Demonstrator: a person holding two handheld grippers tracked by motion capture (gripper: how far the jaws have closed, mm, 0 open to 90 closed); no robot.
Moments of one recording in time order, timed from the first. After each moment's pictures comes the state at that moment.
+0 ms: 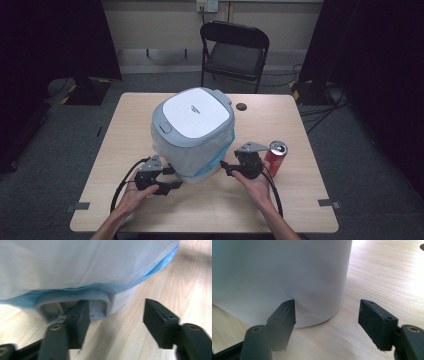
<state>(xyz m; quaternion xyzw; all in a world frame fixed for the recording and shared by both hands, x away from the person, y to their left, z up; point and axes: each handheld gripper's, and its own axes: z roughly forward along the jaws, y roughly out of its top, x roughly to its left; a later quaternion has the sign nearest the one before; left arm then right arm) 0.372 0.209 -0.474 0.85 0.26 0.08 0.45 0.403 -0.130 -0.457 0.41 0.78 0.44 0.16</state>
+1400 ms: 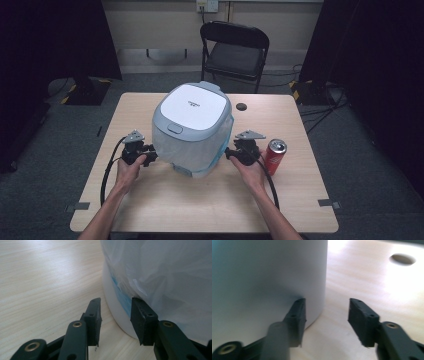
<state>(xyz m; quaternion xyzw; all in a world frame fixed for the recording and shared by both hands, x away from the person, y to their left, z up) 0.441 0.260 -0.467 0.78 0.39 0.13 0.47 0.443 -0.117 -0.455 0.44 0.76 0.41 0.23</state>
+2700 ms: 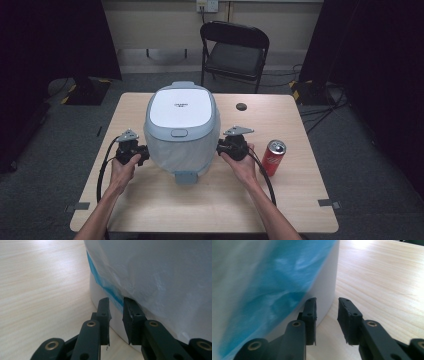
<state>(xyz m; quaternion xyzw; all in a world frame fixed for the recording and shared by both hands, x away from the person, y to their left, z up) 0.427 0.271 -0.456 0.77 0.41 0.13 0.47 0.457 -0.093 -0.454 0.38 0.79 0.44 0.16</state>
